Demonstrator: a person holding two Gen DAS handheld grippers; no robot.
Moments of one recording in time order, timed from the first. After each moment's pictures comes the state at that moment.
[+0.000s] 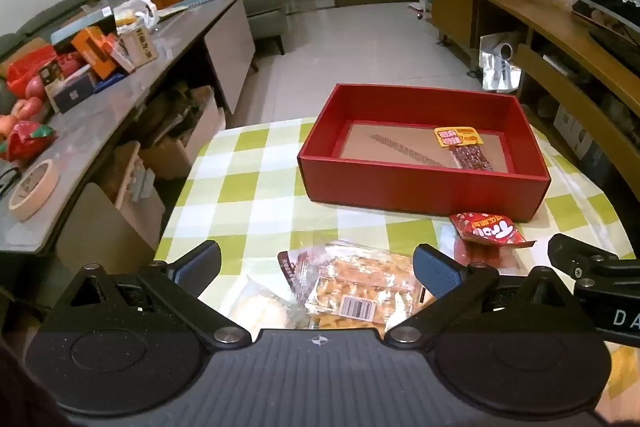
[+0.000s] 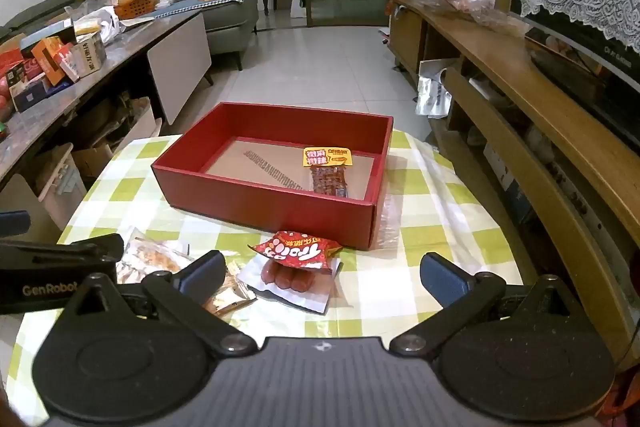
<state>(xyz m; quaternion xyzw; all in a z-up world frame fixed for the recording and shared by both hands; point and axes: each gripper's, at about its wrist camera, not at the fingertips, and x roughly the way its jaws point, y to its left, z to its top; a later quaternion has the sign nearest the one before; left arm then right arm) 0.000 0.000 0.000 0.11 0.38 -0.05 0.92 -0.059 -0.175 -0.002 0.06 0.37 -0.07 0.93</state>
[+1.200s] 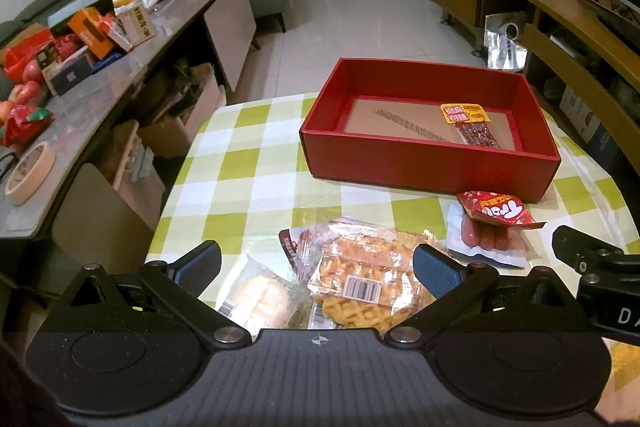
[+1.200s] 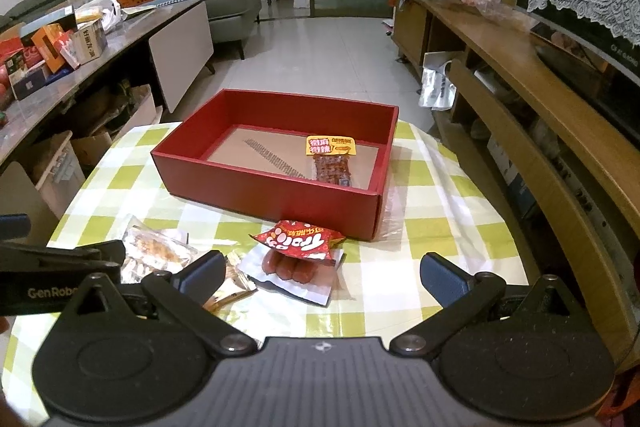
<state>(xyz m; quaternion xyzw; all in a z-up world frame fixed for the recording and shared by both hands) 0.004 0.003 -0.012 0.12 0.41 -0.04 0.90 -0.053 -0.172 -0.008 0.05 0.38 -0.06 0.92</state>
